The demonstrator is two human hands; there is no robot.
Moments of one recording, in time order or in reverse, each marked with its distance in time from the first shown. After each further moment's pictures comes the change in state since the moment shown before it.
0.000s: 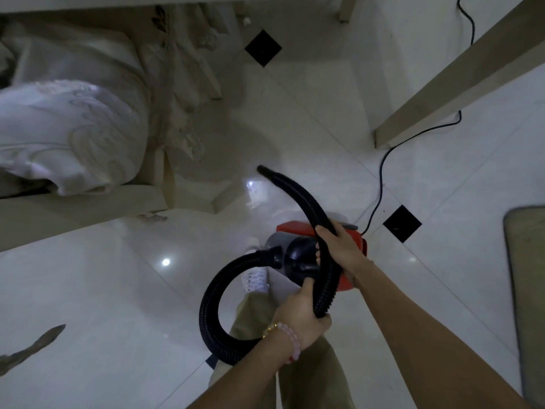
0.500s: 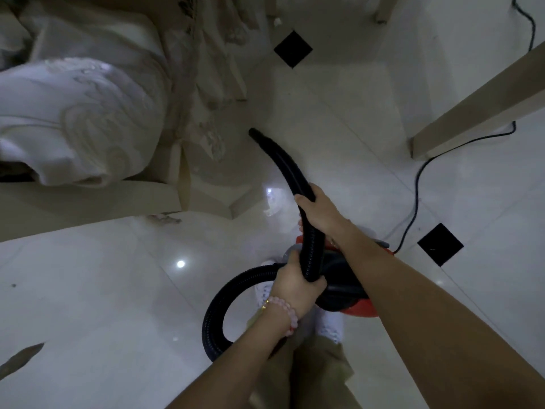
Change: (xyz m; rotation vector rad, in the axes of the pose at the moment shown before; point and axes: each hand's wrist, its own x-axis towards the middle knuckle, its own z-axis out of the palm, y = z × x) left_hand 0.068 -0.030 -0.043 -0.314 0.331 -0.082; right_hand 0.078 -0.053 0.072 -0.212 -0.149 -0.176
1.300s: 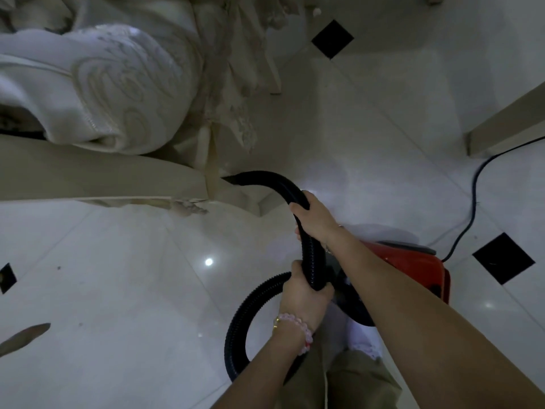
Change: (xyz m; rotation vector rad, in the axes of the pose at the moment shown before) left_hand 0.007 -0.053 0.000 -0.135 0.209 -0.098; right_hand 0.033 0.033 0.067 0.019 -0.145 -0.030
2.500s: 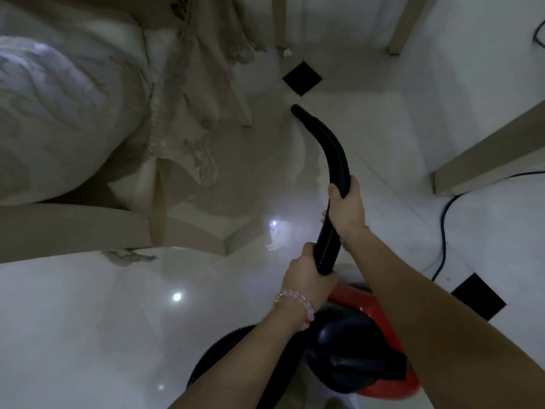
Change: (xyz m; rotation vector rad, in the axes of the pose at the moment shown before) left_hand 0.101 0.060 0.049 0.157 -0.146 0.222; right_hand 0.064 -0.020 -0.107 0.025 0.565 -0.155
